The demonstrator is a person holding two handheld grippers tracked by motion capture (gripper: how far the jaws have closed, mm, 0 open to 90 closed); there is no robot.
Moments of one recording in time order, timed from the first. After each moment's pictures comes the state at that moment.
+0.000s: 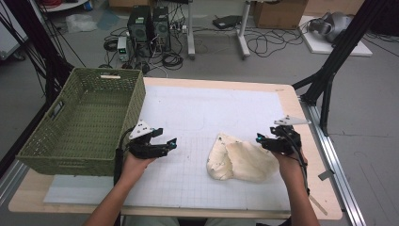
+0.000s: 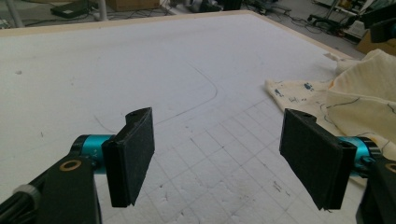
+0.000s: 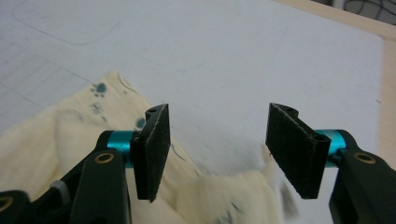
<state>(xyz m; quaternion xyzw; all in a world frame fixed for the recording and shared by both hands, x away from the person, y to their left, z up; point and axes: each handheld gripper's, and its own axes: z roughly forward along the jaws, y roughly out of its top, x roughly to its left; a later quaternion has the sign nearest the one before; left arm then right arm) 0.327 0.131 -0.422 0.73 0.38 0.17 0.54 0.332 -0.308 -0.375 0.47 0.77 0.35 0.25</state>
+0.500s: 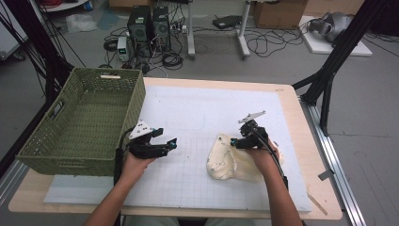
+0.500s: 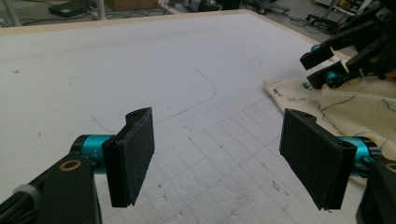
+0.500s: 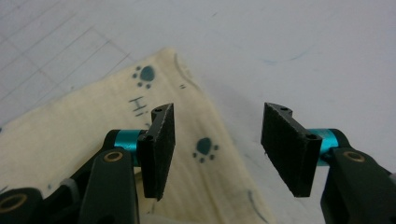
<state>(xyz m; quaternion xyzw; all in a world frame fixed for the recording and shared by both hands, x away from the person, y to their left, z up) 0.328 0.131 -0.423 0.73 0.38 0.16 0.54 0.379 -0.238 -0.414 0.41 0.86 0.28 0.15</state>
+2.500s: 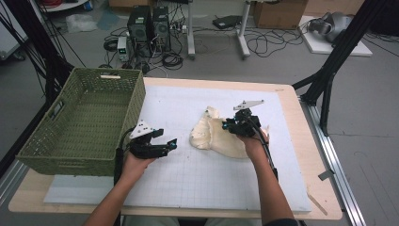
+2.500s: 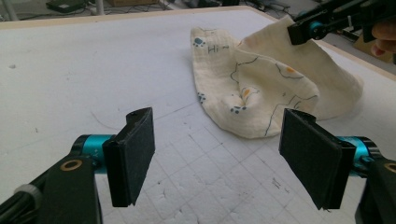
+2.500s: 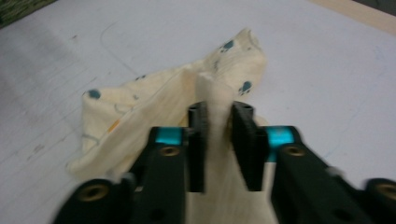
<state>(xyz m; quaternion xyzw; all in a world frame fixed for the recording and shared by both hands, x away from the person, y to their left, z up) 0.329 0.131 -0.424 0.73 0.38 0.16 0.54 0.399 -0.217 -0.388 0.38 0.83 0.38 0.15</state>
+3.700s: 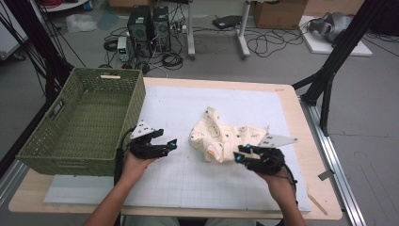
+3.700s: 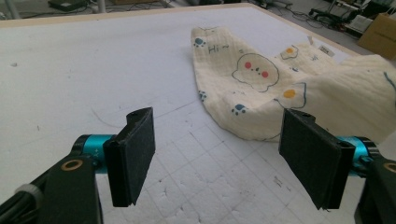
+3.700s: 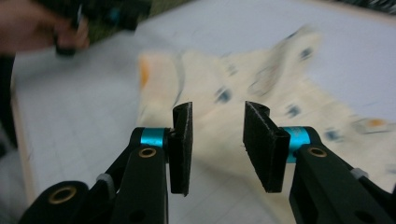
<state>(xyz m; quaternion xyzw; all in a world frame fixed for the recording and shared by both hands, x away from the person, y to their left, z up) 0.328 0.130 -0.424 0.74 0.38 0.16 0.53 0.283 -0.265 -0.385 0.32 0.80 0.48 0.13</state>
